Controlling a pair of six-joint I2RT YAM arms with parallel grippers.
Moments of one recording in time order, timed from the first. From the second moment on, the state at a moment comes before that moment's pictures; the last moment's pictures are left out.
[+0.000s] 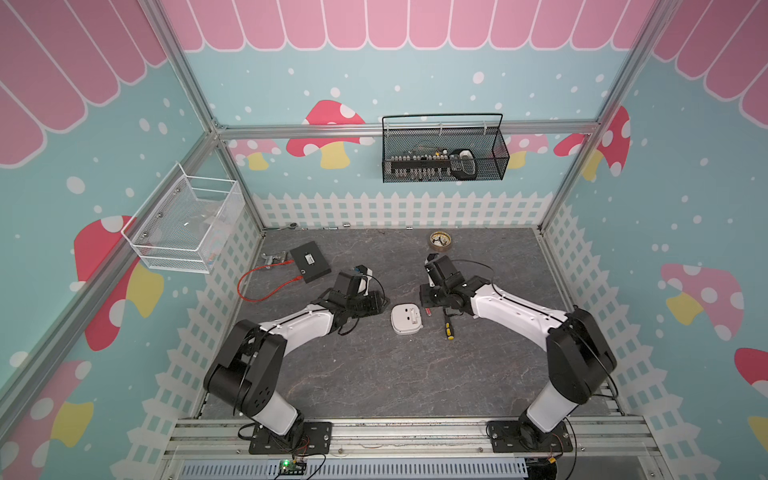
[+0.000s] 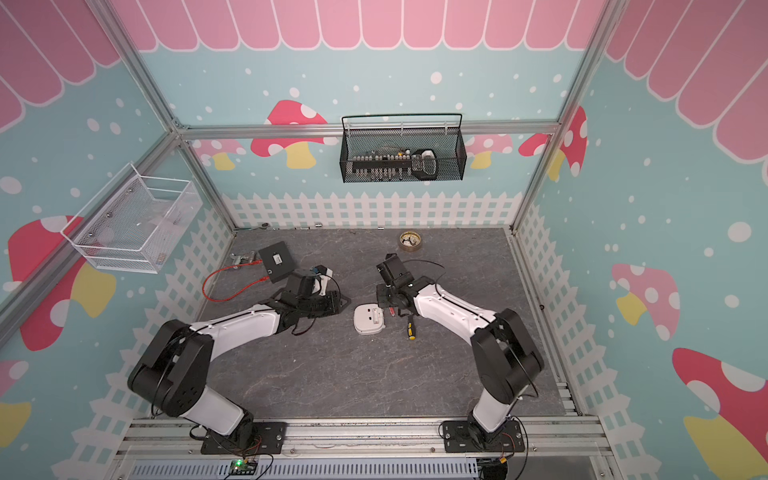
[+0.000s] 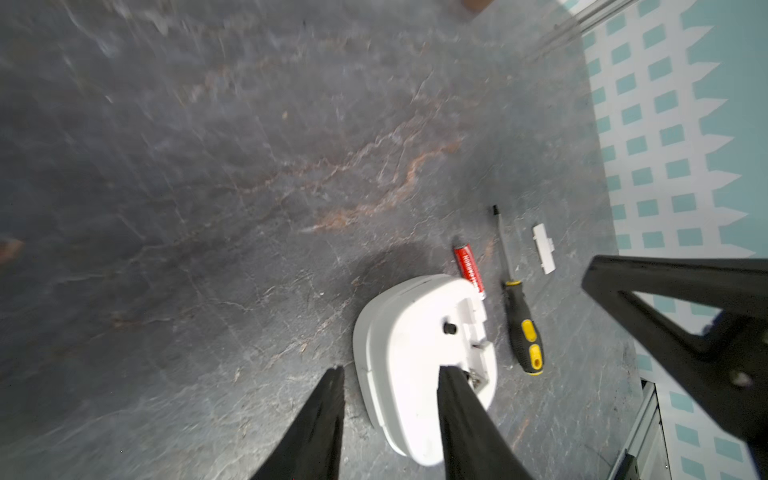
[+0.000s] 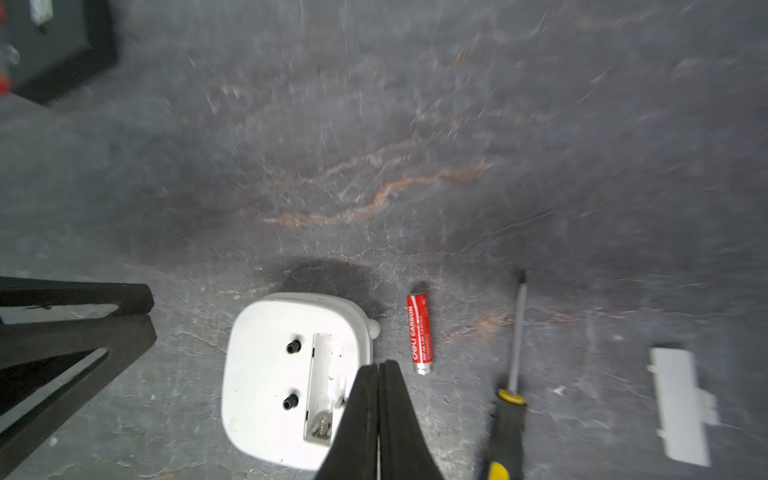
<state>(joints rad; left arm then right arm) -0.42 1.54 0.83 -0.01 0.34 -0.57 0.63 1.62 1.19 -0.47 0.12 0.42</state>
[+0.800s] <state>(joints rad) -0.33 1.36 0.87 -0.19 0.35 -0.51 0.16 1.69 1.10 -0.65 -0.03 -0.03</state>
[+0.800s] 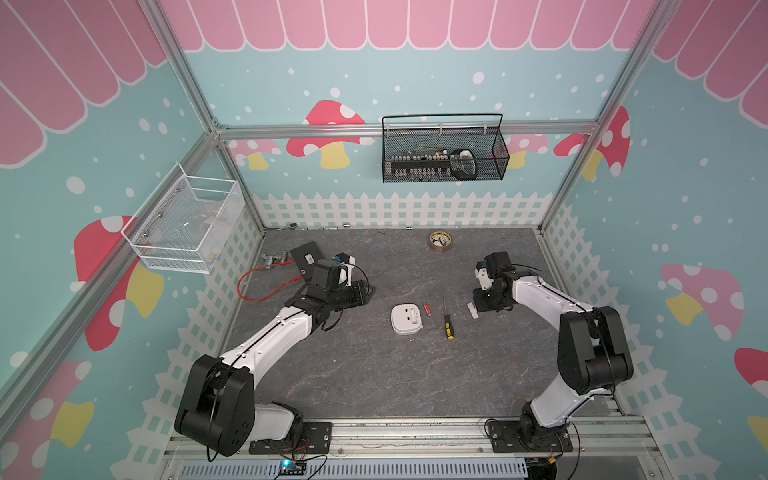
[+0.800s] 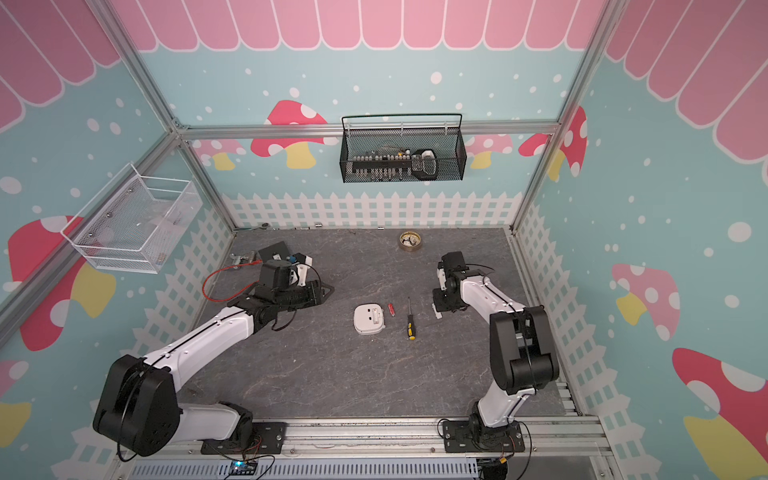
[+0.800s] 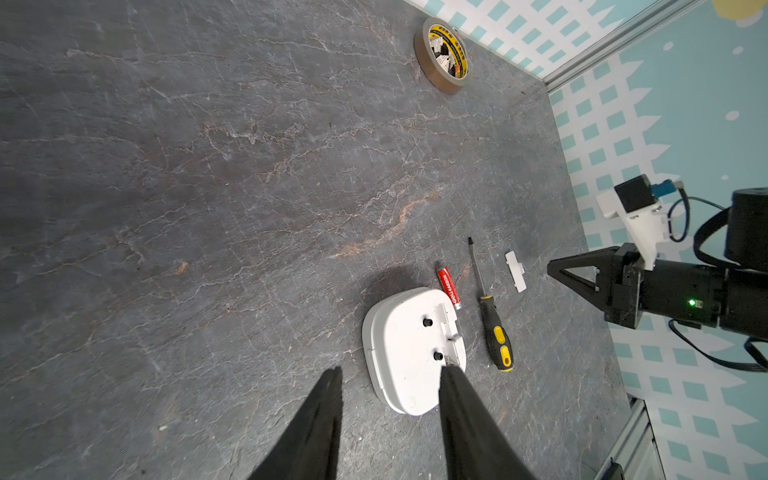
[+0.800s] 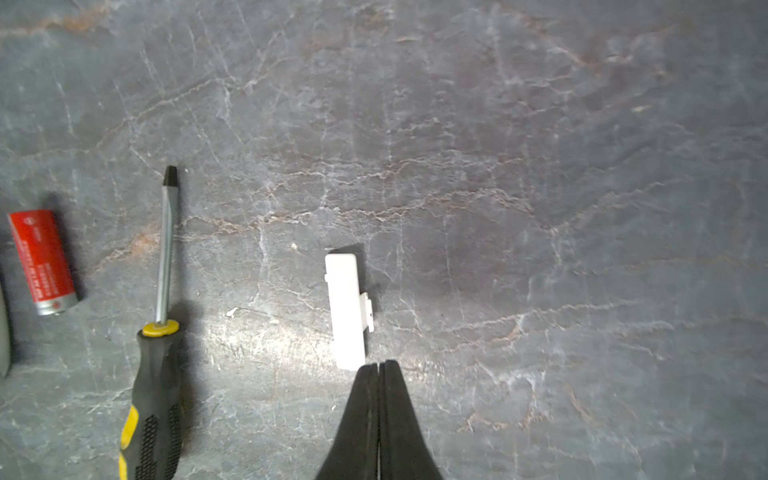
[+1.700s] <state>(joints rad) -0.32 1.36 0.87 -0.20 0.37 -0.49 0.12 1.78 1.14 -0.67 -0.17 -0.20</state>
